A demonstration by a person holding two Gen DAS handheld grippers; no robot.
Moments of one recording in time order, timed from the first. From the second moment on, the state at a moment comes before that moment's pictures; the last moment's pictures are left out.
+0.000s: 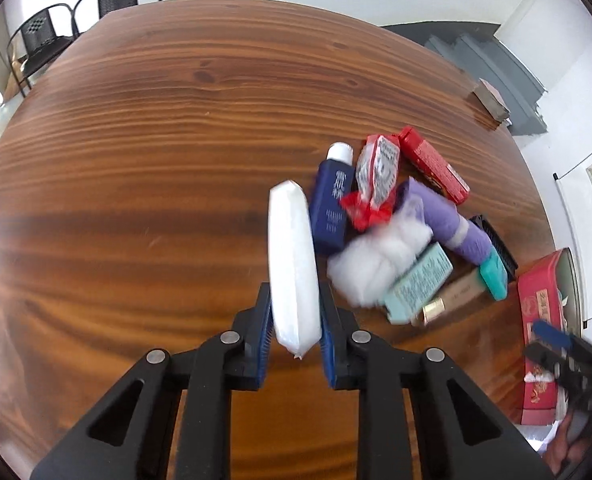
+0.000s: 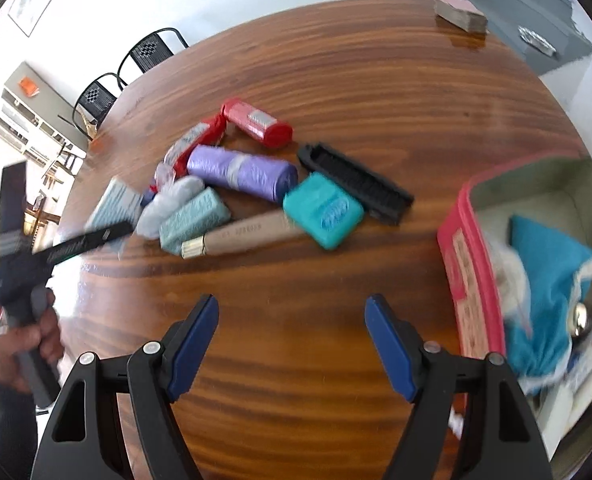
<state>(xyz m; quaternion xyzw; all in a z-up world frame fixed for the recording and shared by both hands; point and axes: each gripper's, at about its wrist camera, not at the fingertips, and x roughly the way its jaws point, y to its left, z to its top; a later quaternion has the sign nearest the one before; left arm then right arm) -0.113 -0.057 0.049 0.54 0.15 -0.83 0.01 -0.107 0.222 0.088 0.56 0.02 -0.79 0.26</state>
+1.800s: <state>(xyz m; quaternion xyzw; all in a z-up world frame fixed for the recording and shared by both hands) -0.124 -0.085 0.021 0.57 0.09 -0.81 0.11 -0.158 0.186 0.046 0.58 0.07 -0.76 0.28</state>
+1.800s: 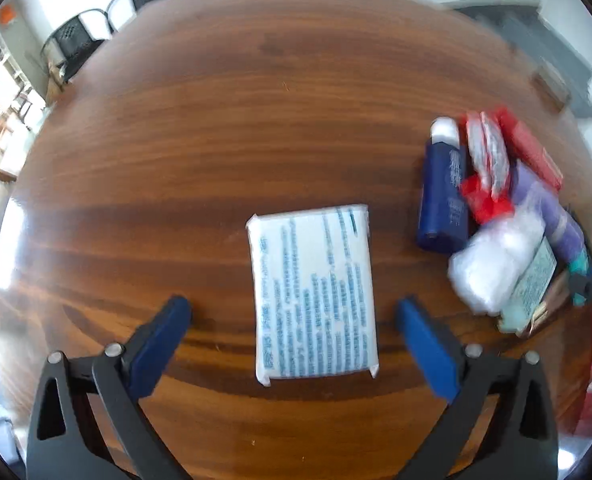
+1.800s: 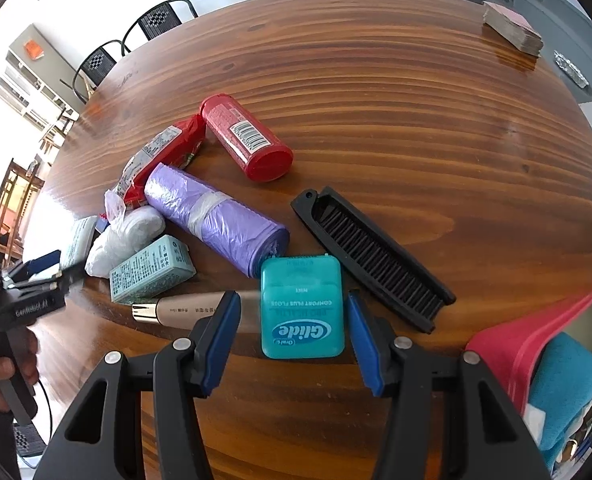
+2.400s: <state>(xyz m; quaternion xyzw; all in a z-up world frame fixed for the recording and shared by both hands) -0.089 -0.075 0.036 0.52 0.08 -0.84 0.12 -0.150 0.192 0.046 0.58 0.10 -0.77 0.27</state>
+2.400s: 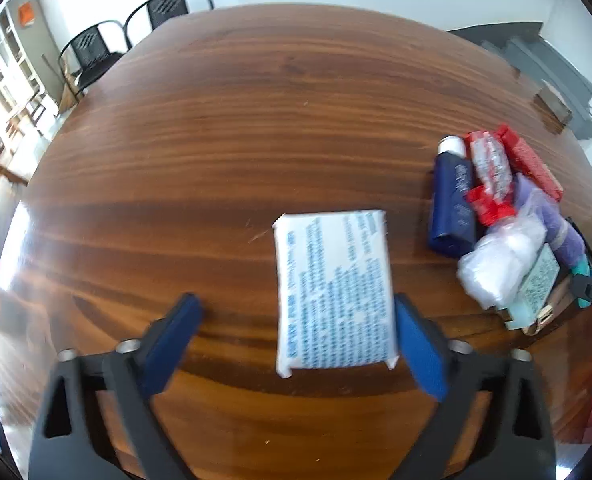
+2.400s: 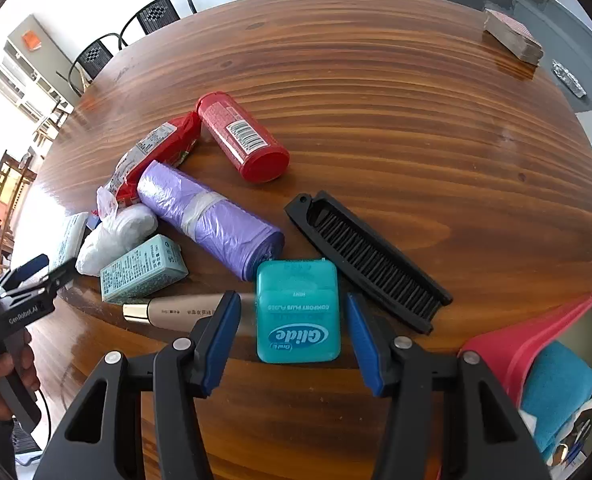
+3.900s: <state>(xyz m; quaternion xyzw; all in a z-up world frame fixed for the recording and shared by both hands) -0.016 0.128 0.154 0.47 0.10 -0.88 -0.06 -0.056 0.389 0.137 0.52 -0.03 -0.82 0.22</state>
